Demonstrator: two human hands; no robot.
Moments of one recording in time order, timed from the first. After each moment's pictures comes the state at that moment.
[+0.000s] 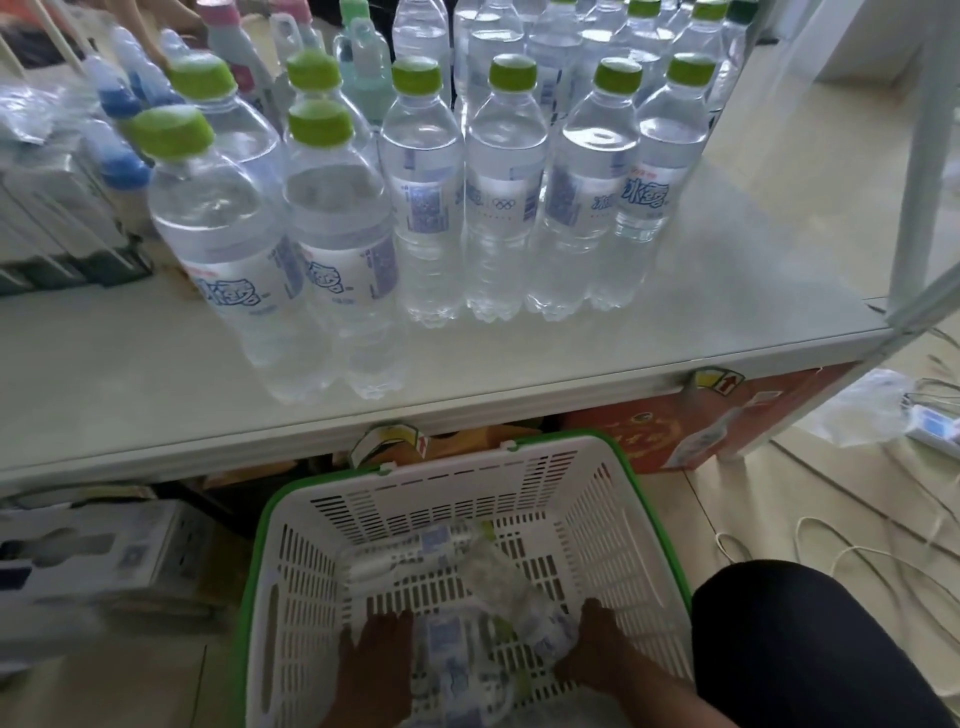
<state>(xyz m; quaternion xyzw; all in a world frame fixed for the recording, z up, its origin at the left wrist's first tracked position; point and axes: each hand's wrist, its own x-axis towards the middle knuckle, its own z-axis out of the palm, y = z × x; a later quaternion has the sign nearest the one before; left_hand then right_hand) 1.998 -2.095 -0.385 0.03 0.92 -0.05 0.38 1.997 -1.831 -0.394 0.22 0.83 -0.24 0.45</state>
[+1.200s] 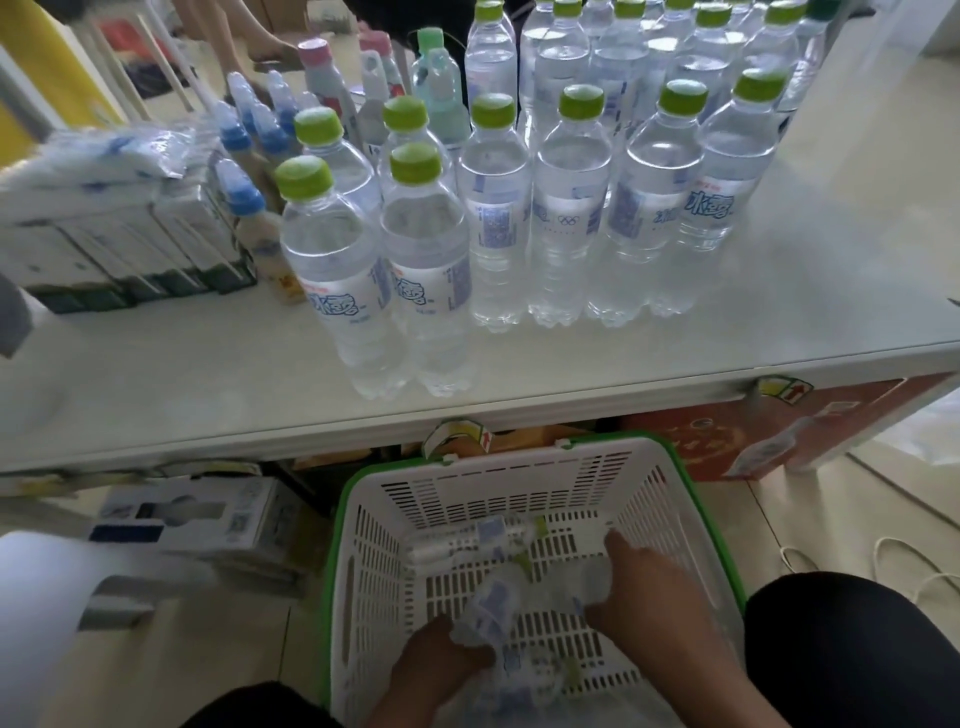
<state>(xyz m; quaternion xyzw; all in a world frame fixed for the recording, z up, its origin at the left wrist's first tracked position) 2.040 -2.114 -0.334 -0.33 0.82 0.34 0.32 1.977 -1.873 -0.232 0.07 0.95 -0.14 0.25</state>
